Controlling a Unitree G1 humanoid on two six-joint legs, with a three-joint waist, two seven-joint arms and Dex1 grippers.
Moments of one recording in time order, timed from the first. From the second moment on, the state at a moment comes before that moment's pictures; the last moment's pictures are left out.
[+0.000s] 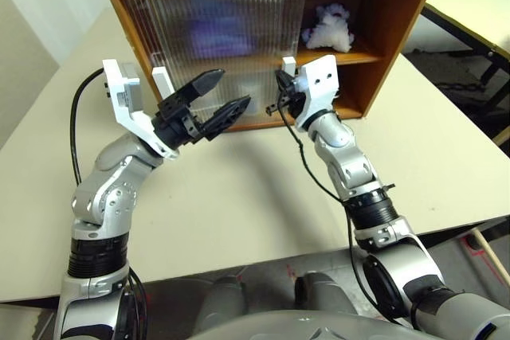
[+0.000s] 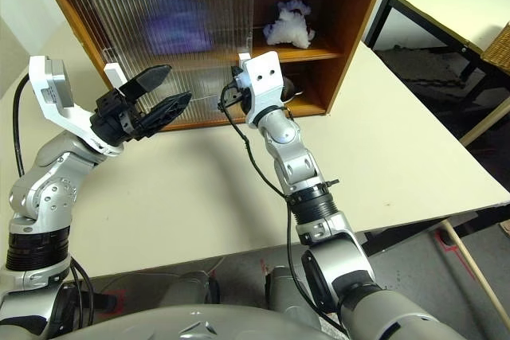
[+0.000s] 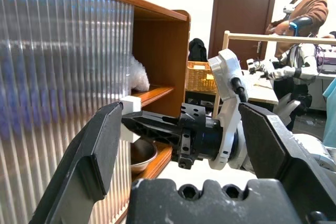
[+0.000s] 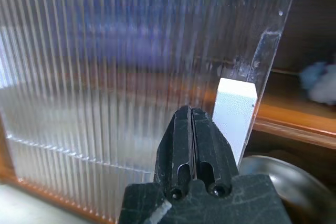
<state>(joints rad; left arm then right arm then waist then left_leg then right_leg) -0.32 0.44 0.16 -0.29 -0.75 0.39 -0.76 -0.61 0.01 0.14 0.24 -0.06 0.06 0.15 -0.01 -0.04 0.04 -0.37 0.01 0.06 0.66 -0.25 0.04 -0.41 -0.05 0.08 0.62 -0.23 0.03</state>
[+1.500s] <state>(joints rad) -0.35 0.43 0.15 -0.26 -0.74 0.37 -0.79 -0.71 -0.17 -0.06 0.60 -0.15 -0.11 -0.33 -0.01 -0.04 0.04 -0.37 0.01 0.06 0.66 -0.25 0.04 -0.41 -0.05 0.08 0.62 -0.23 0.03</state>
